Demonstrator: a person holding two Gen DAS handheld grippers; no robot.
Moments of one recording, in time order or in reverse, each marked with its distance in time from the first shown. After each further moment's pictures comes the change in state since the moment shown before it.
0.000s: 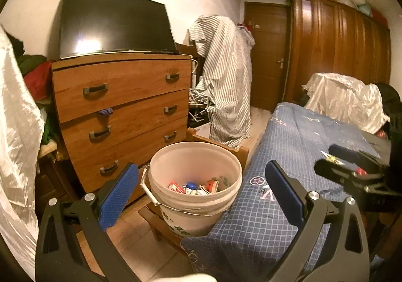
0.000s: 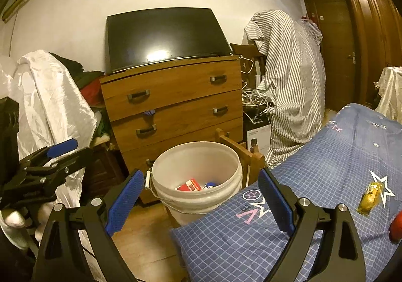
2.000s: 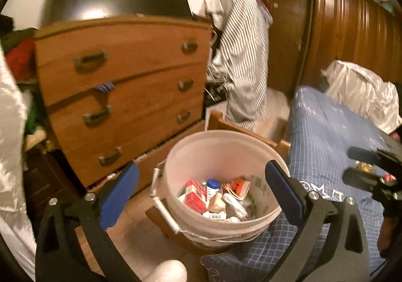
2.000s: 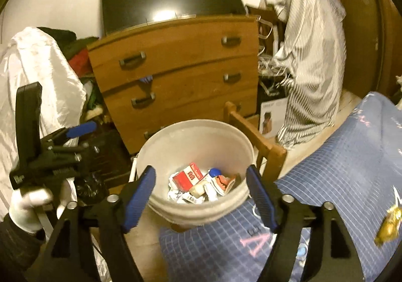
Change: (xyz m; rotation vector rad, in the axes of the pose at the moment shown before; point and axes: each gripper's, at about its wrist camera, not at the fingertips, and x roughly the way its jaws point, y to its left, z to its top) left arm 0.118 0.053 0.007 -0.034 0.125 0.053; right arm 0.116 -0.017 0.026 -0.041 0.177 0.042
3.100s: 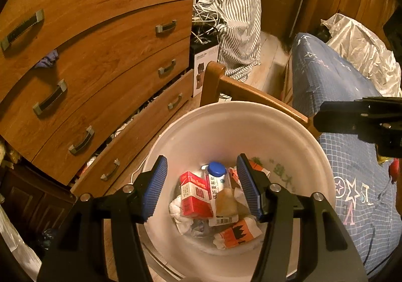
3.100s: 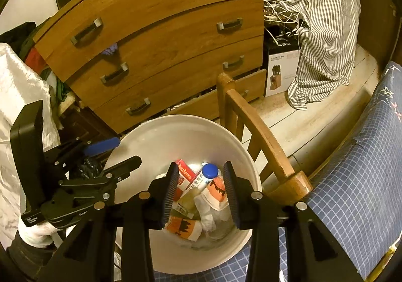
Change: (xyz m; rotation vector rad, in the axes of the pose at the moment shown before) left arm 0.182 0.011 0.033 0.089 0.391 -0.102; right arm 0.216 -0.054 0.099 0.080 0.432 0.057
